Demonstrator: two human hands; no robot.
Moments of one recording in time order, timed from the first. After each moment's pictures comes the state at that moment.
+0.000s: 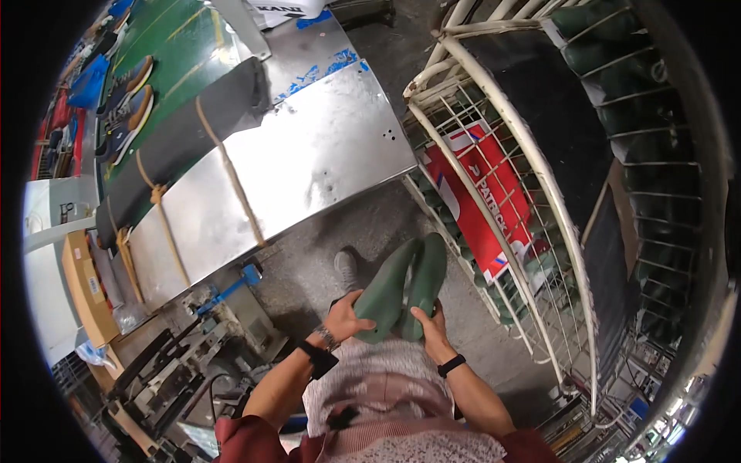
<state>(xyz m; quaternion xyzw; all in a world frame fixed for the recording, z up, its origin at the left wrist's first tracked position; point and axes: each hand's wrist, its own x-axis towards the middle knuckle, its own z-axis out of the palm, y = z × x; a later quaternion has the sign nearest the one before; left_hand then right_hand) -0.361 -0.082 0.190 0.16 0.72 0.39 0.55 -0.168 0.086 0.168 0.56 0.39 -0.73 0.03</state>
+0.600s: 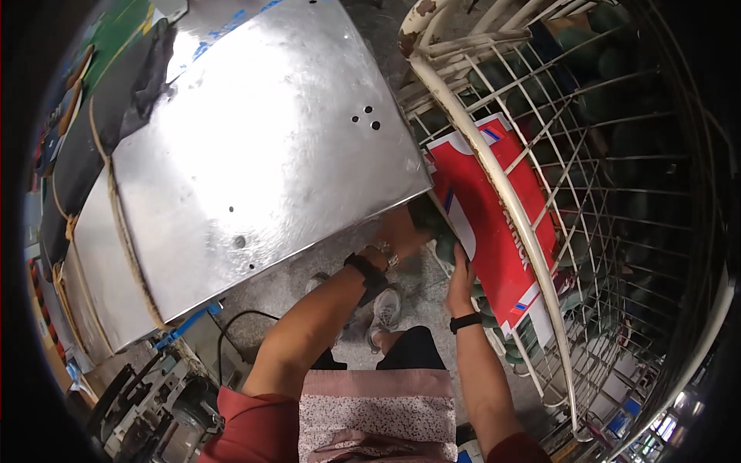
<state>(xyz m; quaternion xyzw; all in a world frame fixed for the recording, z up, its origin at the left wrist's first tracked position) -0.442 0.193 -0.060 0.28 0.76 0.50 0.31 -0.258 0.261 -0.058 0.55 0.52 -0.61 -0.24</state>
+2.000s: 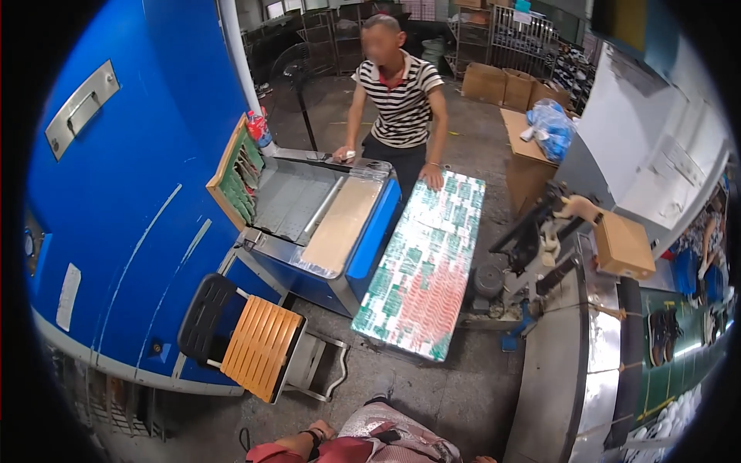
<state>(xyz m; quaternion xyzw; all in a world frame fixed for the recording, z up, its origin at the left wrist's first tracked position) 0.353 -0.181 0.196 -0.74 0.42 0.44 0.29 -0.225 0.024 0.123 -0.05 0.76 -0.29 0.58</state>
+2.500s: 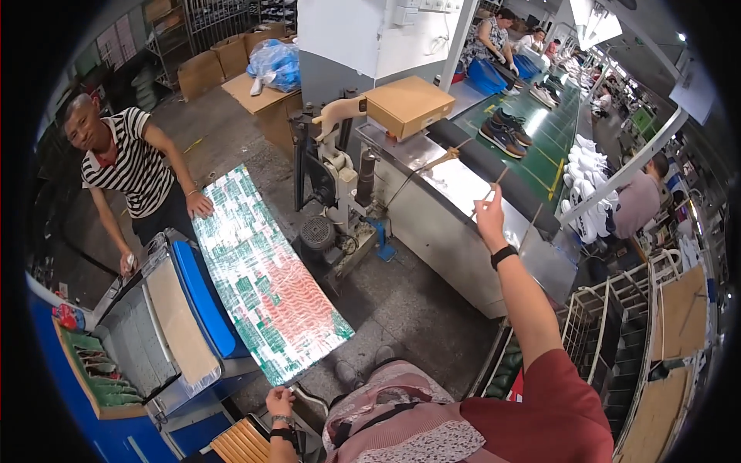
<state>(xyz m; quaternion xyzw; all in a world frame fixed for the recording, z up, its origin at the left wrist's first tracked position) 0.335 -0.503 0.206 -0.61 0.50 0.59 -0.19 -0.362 -0.310 0.469 -0.15 0.88 -0.45 -0.07</state>
